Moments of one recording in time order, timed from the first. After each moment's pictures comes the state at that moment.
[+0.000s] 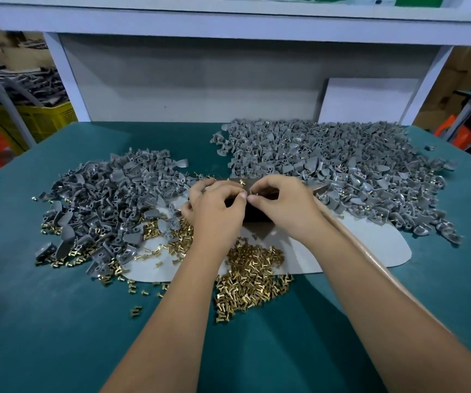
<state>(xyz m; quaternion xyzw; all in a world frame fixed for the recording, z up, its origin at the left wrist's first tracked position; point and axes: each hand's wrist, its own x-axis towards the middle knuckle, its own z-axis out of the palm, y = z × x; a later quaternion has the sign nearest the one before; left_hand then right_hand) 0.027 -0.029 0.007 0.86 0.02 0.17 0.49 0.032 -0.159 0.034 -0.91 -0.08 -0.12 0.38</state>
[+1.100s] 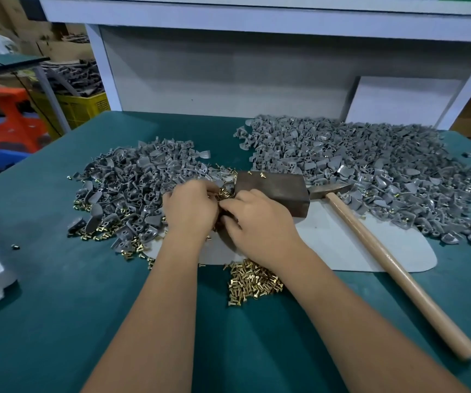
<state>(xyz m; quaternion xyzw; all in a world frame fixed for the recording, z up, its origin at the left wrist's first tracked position) 0.035 0.029 0.000 0.94 0.09 0.18 0.27 0.004 -0.105 0.007 -0.93 -0.28 -0.21 0.12</state>
